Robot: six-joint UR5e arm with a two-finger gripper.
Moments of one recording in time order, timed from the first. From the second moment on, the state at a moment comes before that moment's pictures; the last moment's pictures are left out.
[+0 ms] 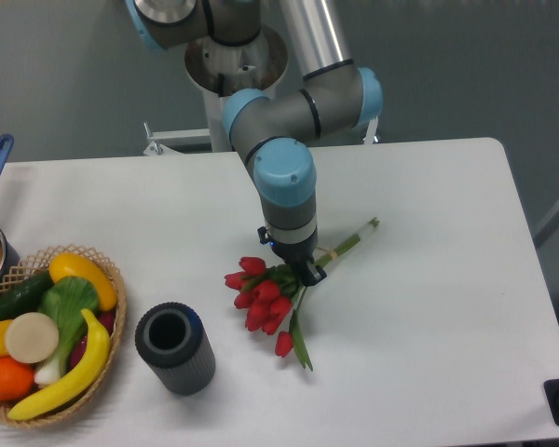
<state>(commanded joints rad) 2.40 -1.92 -1.87 -0.85 1.63 1.36</state>
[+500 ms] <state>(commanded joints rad) 2.43 -1.83 -1.81 -0.85 1.61 1.36</state>
